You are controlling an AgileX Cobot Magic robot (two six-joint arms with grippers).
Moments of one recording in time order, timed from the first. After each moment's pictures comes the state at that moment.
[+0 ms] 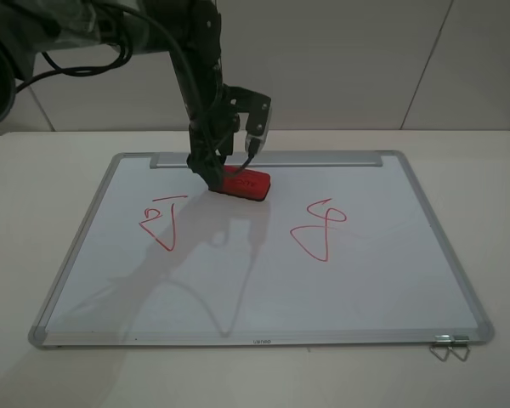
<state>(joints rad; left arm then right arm) -0.52 2.38 -2.02 -0.06 1.10 1.22 -0.06 0.00 -0.52 -0.02 1.07 -0.03</state>
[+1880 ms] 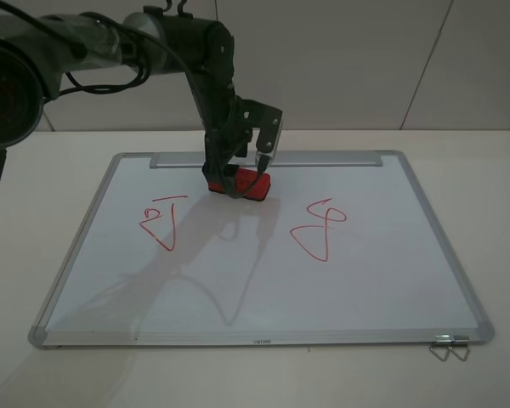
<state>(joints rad) -0.54 2.43 -2.02 -0.05 0.96 1.27 -0.06 0.00 -0.52 -0.02 1.07 -0.03</state>
